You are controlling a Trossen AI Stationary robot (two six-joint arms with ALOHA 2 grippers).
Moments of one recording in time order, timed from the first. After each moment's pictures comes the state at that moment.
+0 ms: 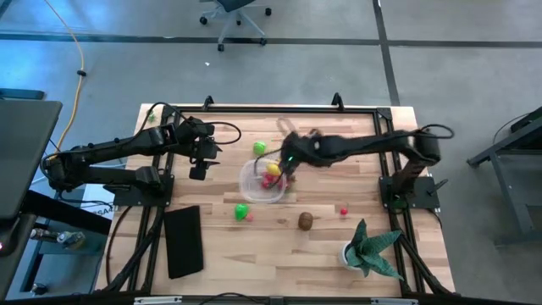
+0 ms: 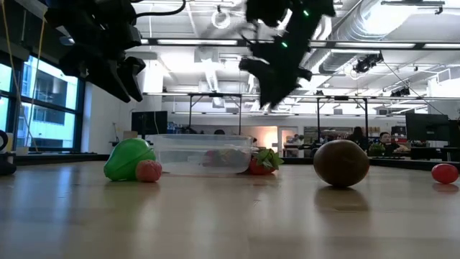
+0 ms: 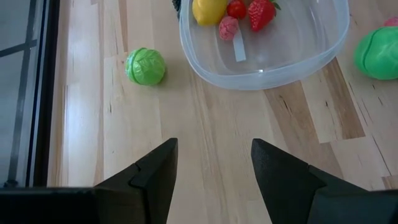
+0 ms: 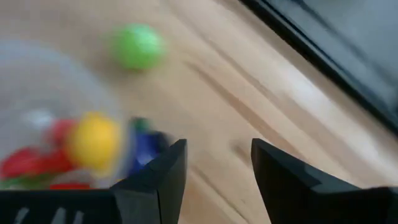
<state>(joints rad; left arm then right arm) 0.56 0.96 0.68 -0.64 0.14 0.62 -0.10 1.72 1.30 -0.68 0.52 0.53</state>
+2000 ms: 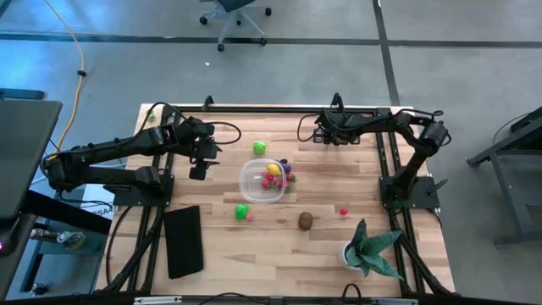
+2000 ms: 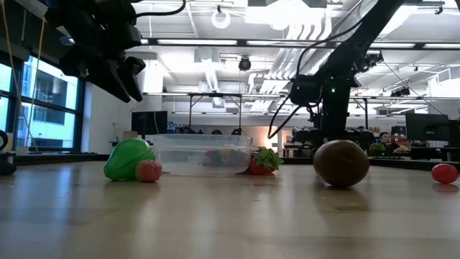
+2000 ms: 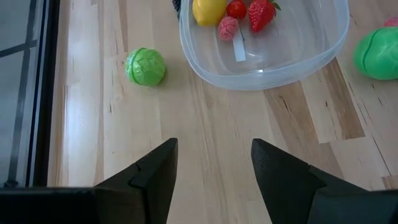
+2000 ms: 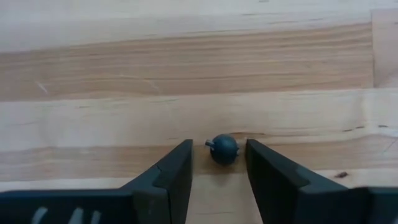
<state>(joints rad) 0.56 0.96 0.68 -0.64 0.14 0.62 -0.65 1.72 0.87 -0.45 0.28 0.92</state>
